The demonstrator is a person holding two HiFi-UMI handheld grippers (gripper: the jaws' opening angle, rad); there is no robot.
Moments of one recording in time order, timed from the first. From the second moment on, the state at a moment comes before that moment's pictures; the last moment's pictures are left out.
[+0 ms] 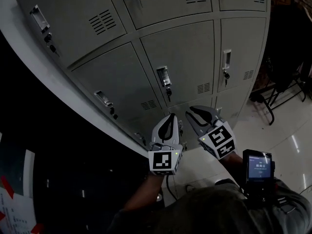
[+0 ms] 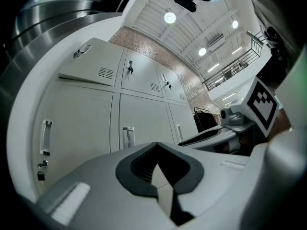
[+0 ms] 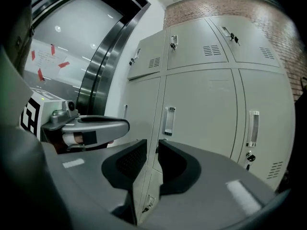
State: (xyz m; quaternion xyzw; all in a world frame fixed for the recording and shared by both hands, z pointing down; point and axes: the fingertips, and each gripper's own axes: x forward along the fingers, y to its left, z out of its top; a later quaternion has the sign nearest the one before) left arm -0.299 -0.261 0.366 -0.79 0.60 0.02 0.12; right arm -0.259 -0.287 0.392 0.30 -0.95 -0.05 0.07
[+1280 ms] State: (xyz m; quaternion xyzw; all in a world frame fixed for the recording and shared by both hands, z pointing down) left arm -0.031 -0.121 0.379 -0.77 0.64 0.01 0.10; right arm 0.016 -0.139 0.390 0.22 -0.97 -0.03 0.02
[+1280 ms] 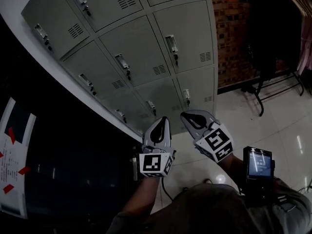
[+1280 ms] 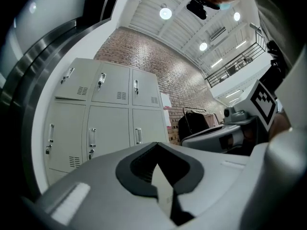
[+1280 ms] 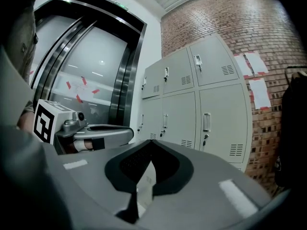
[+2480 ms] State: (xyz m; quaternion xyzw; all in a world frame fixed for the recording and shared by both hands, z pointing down) left arm -0.062 -0.081 0.370 -0.78 0.62 0.04 0.07; right arm -0.014 -0.092 0.393 0.24 -0.97 -0.03 0.05
